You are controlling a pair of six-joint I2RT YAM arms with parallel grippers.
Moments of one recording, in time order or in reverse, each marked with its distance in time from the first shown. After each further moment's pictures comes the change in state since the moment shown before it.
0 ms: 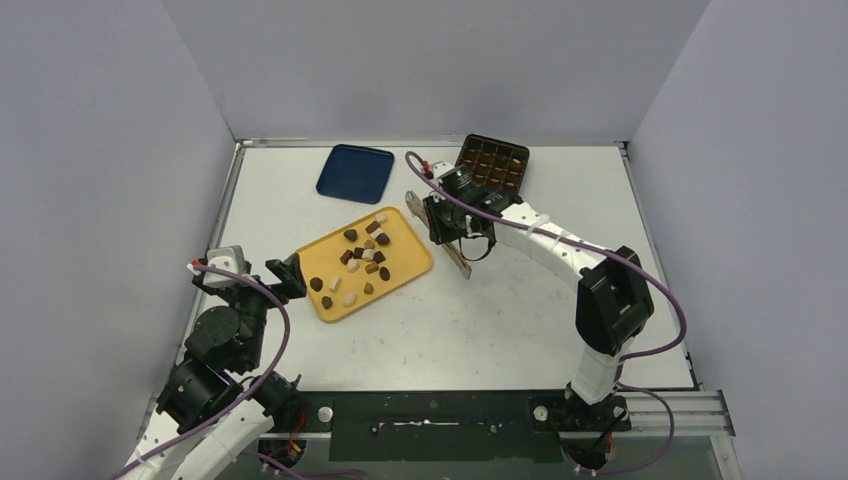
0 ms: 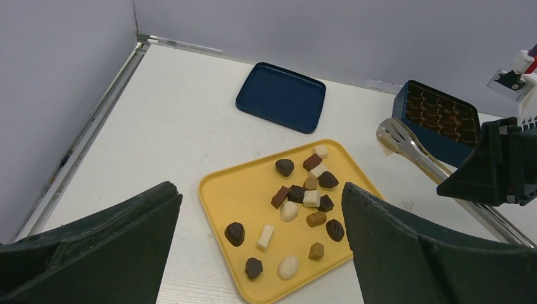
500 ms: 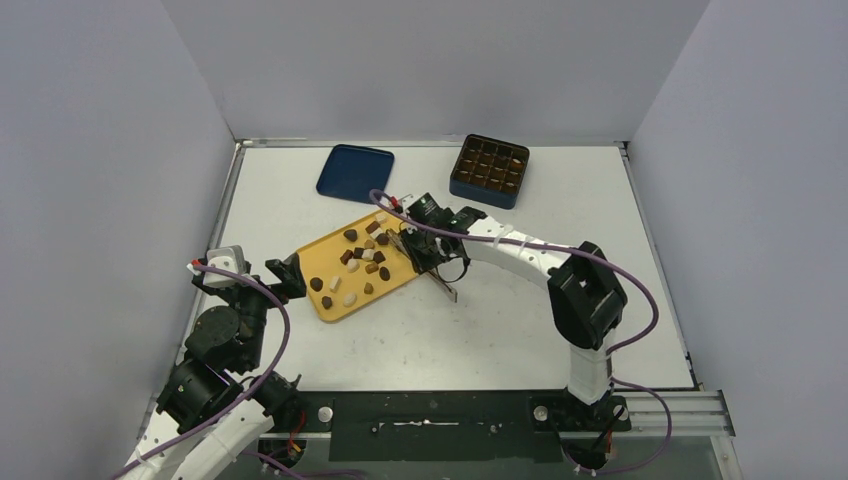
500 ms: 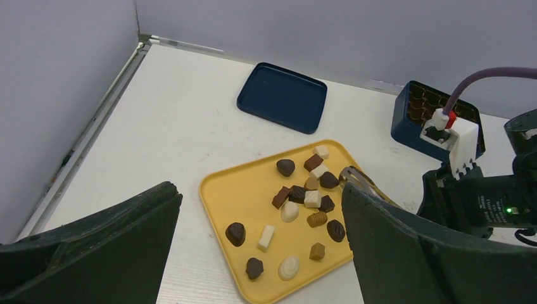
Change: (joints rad) left arm 0.000 0.001 0.000 0.000 -0.004 0.000; right arm 0.134 0.122 0.001 -0.046 0.018 -0.011
